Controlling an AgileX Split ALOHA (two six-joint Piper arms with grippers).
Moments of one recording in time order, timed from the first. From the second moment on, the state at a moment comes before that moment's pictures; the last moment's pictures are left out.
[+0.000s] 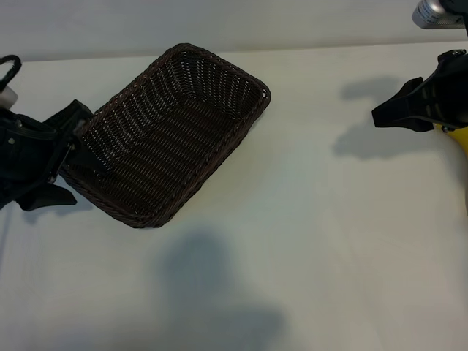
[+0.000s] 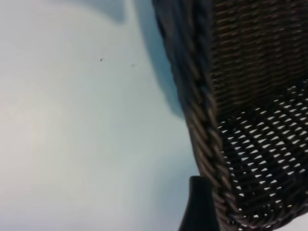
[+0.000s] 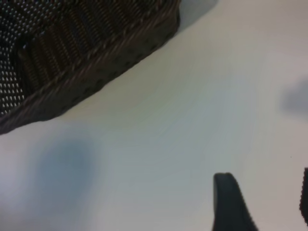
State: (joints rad) left arm -0.03 1.47 -0.89 -0.45 0.81 -0.46; right arm 0.08 1.46 -0.98 0.79 0.79 -0.73
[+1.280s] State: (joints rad) left arm -0.04 1.64 -1.01 -0.32 0.90 -0.62; right arm 0.08 1.46 -0.98 0.79 0.79 -0.71
